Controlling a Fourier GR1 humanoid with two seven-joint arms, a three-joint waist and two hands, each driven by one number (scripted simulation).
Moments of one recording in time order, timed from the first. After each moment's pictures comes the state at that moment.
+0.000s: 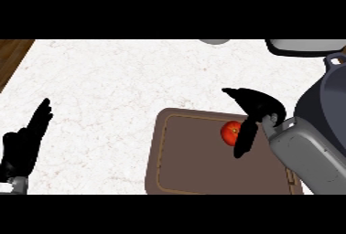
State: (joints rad) left arm 0.02 0.45 -0.04 -1.52 0.07 0.19 0.11; right arm -0.61 -0.47 0.52 -1.47 0.11 0.45 0.94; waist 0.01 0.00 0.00
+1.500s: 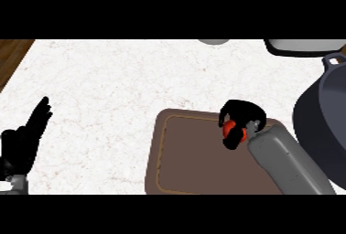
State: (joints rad) left arm 0.01 0.36 0.06 -1.54 -0.03 0.09 0.15; right arm -0.53 -0.28 0.42 -1.28 0.48 0.57 0.74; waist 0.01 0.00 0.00
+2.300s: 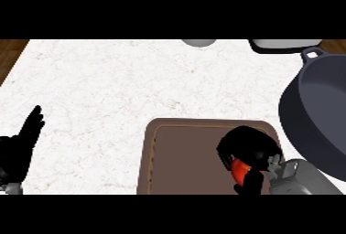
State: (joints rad) left arm 0.06 0.33 0.13 -1.52 -0.06 0.07 0.14; right arm -0.33 -0.45 0.57 -1.68 0.57 0.72 0.32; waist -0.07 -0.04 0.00
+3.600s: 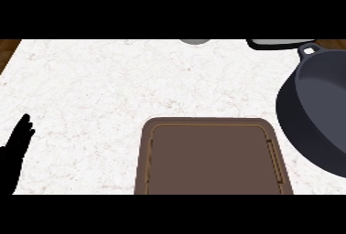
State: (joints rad) left arm 0.14 0.33 0.16 -1.59 -0.04 0.06 0.11; right arm 0.20 -0.79 -0.44 -2.08 0.09 0.43 -0.51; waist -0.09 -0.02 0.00
